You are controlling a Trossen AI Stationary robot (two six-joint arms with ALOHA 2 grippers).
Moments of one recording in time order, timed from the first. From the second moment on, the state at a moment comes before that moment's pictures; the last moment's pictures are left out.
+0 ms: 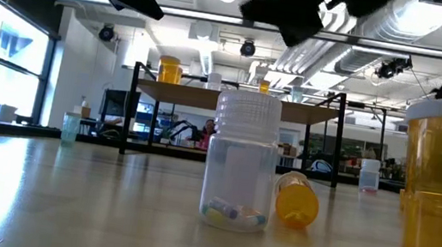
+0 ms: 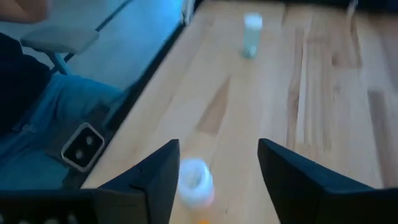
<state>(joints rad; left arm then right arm) -0.18 1.14 0.81 -0.34 -0.31 -0.18 0.43 1.72 1.03 0.17 0.01 0.09</state>
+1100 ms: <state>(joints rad) -0.19 1.15 0.81 -0.34 -0.33 -0.21 0.44 1.90 1.07 0.21 -0.07 0.05</state>
